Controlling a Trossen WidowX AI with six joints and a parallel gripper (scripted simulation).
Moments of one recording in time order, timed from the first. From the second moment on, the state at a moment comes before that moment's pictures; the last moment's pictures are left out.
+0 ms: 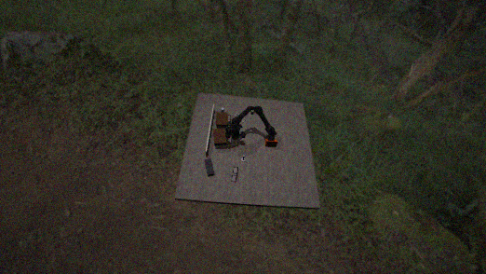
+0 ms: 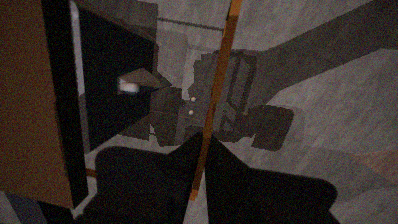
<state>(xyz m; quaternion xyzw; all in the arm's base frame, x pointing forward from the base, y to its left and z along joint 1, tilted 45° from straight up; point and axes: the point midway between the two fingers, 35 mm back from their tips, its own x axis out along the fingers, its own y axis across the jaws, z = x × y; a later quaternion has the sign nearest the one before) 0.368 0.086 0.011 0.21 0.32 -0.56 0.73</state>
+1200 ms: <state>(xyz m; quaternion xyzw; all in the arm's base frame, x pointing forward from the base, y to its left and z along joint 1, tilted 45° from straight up) 0.413 0.095 0.006 0.22 0.32 -0.56 0.73</state>
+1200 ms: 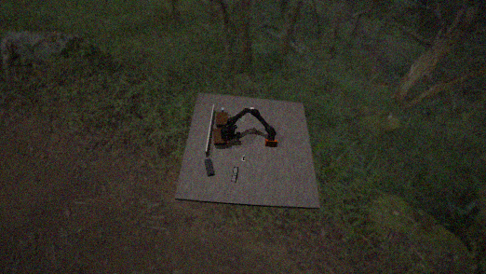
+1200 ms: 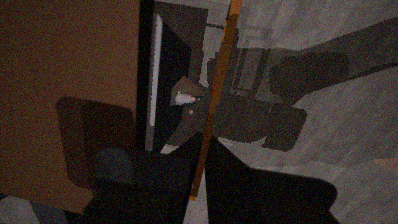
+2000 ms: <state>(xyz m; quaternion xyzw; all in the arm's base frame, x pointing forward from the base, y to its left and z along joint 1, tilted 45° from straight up) 0.418 0.096 0.006 0.22 0.32 -0.56 0.73</state>
